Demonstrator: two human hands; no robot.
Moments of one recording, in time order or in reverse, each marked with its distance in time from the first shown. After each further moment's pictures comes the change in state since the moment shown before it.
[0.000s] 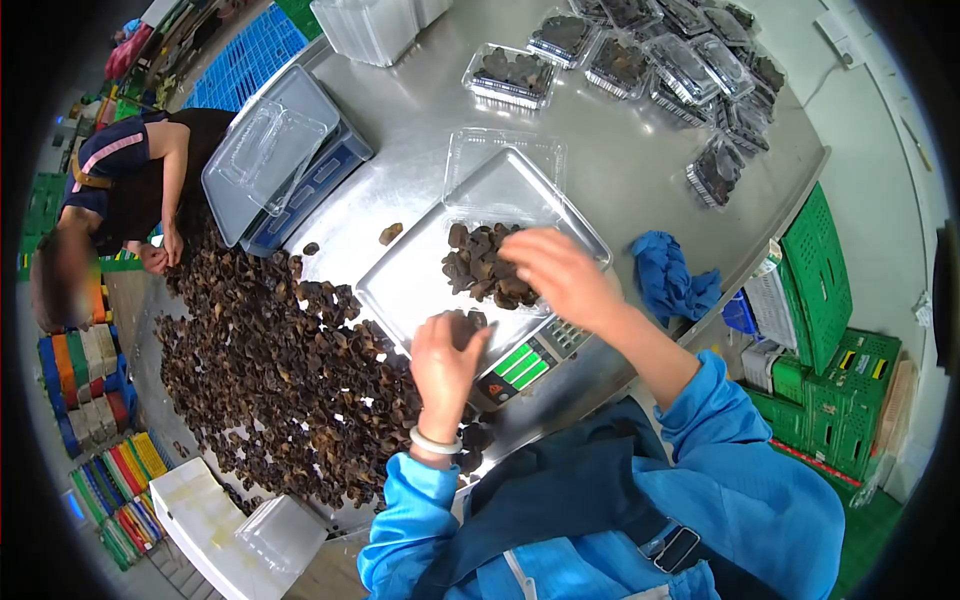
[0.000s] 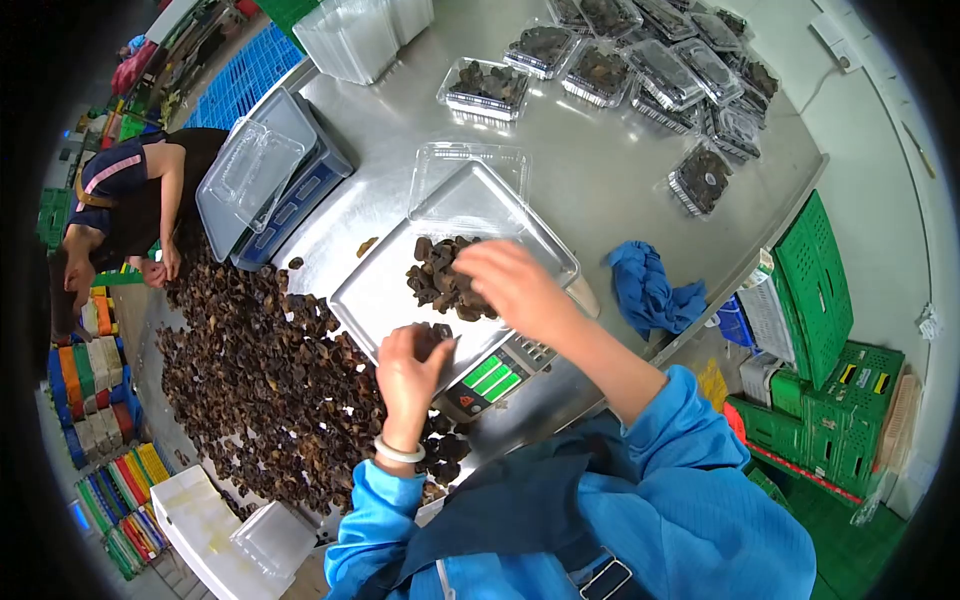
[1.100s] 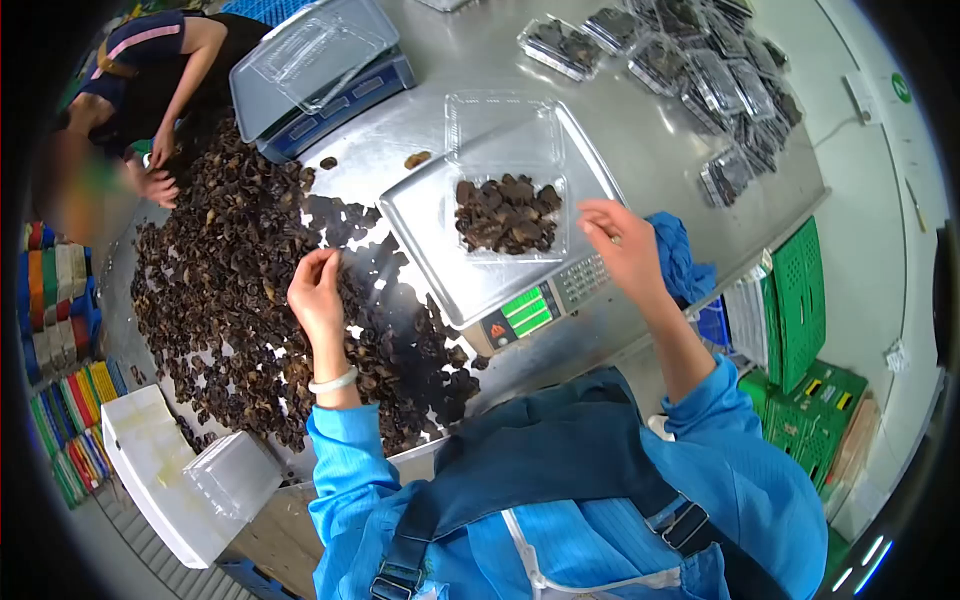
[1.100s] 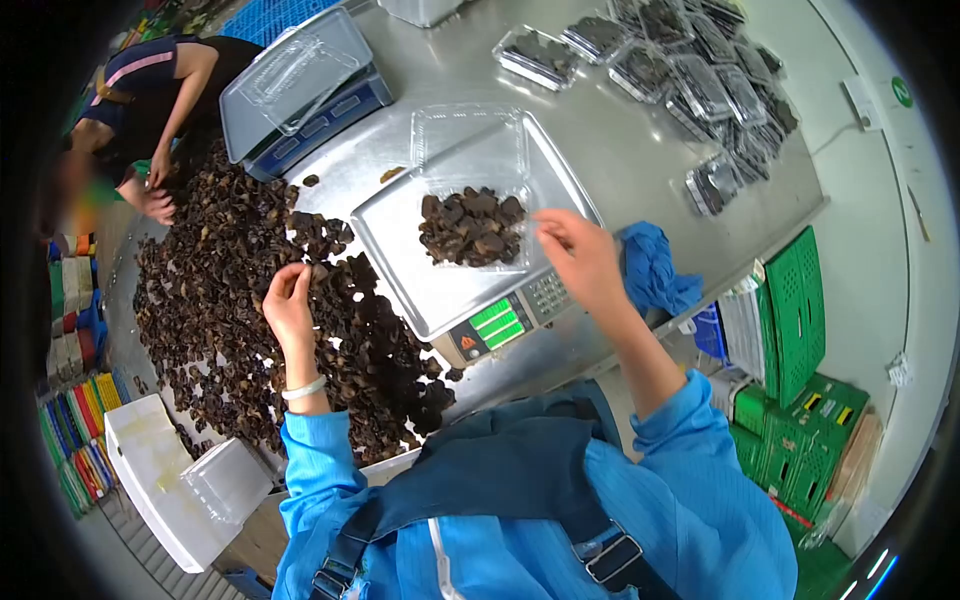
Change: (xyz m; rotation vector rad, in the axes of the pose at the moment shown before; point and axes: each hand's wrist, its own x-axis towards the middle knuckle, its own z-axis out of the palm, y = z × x) left_hand -0.005 -0.170 -0.080 -0.653 0.356 -0.451; right_hand -0.041 -0.022 -0.008 0.164 0.004 0.430
